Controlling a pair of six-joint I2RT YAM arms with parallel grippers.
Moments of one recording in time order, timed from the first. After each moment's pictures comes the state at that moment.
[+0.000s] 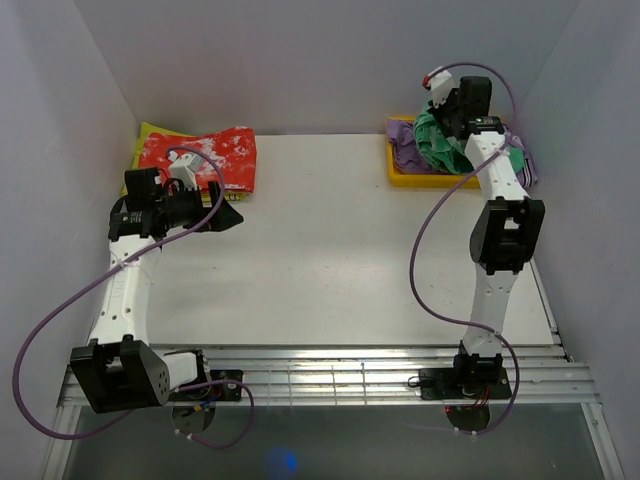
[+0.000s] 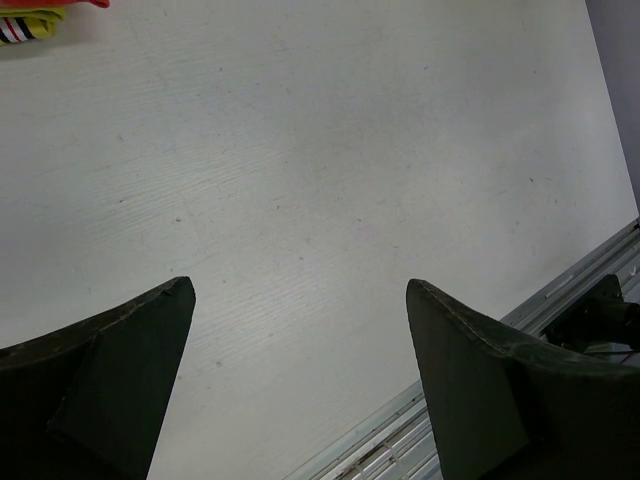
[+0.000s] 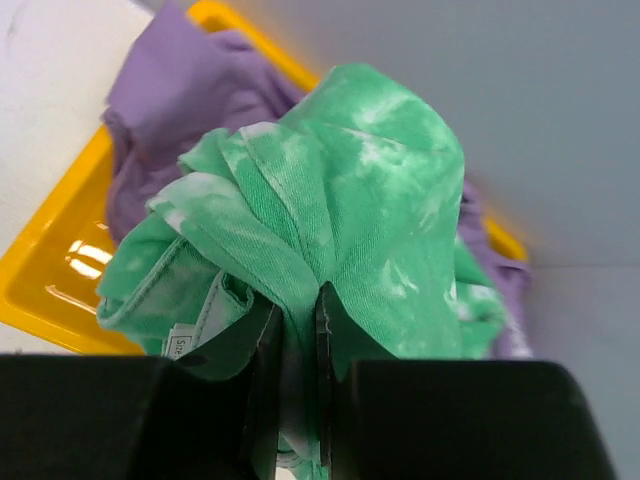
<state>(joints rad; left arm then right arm) 0.11 1.21 1.15 -0.66 0.70 -0.03 0.06 2.22 2.13 -0.43 -0.15 -0.61</state>
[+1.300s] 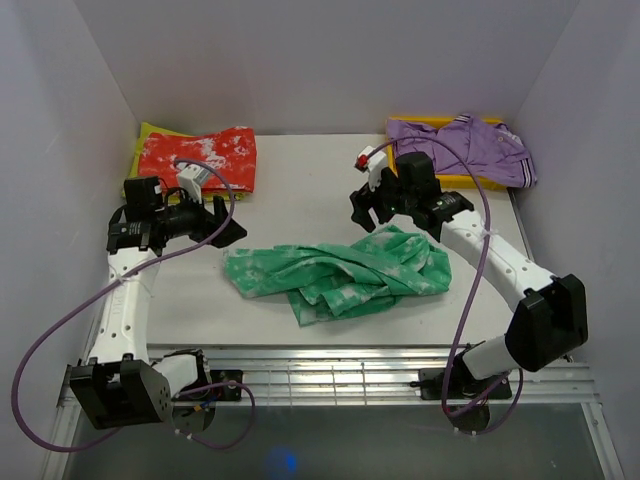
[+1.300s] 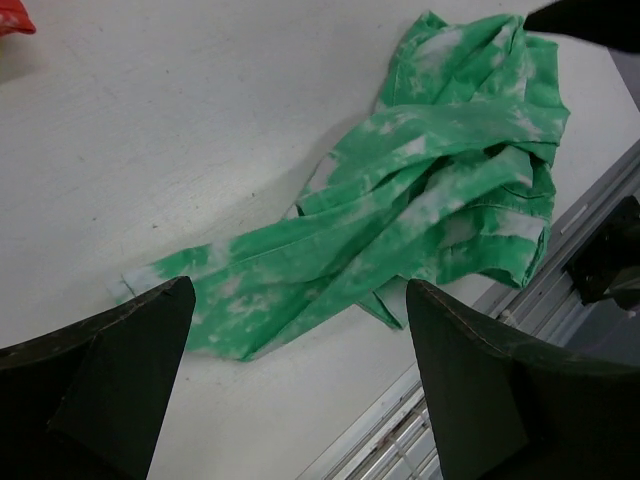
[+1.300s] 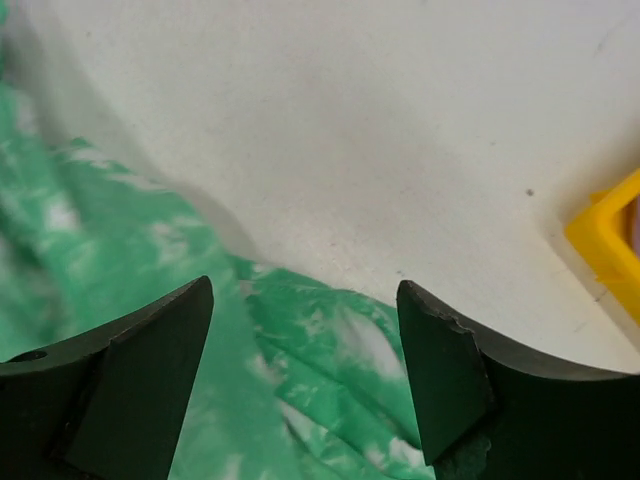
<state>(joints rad) 0.10 1.12 1.11 -0.70 0.80 0.14 0.51 1.42 1.20 -0.36 -0.31 -0.26</state>
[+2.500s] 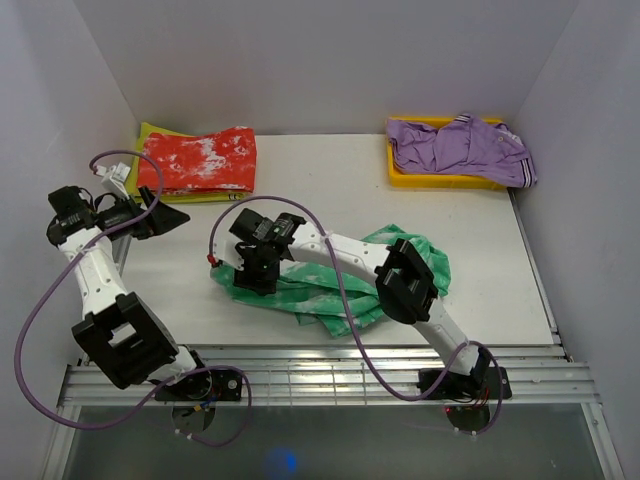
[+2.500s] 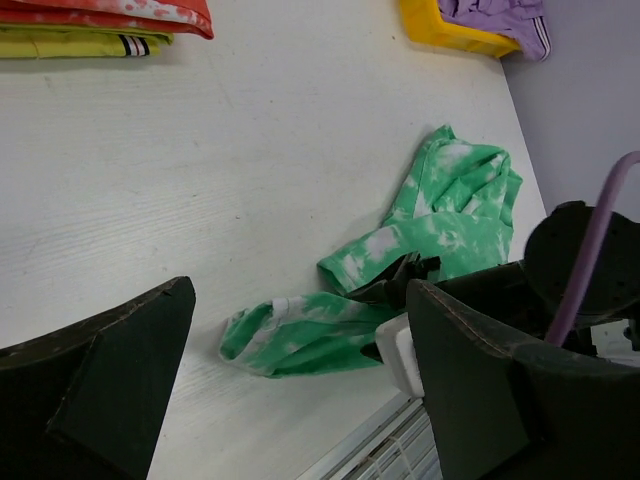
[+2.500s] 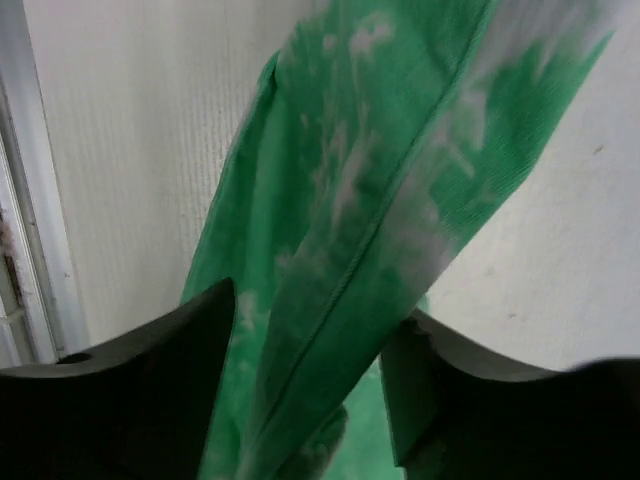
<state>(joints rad) 0.61 1.37 1.21 -0.82 1.13 0.26 1.11 2.25 2.06 -0.87 -0.28 -0.48</state>
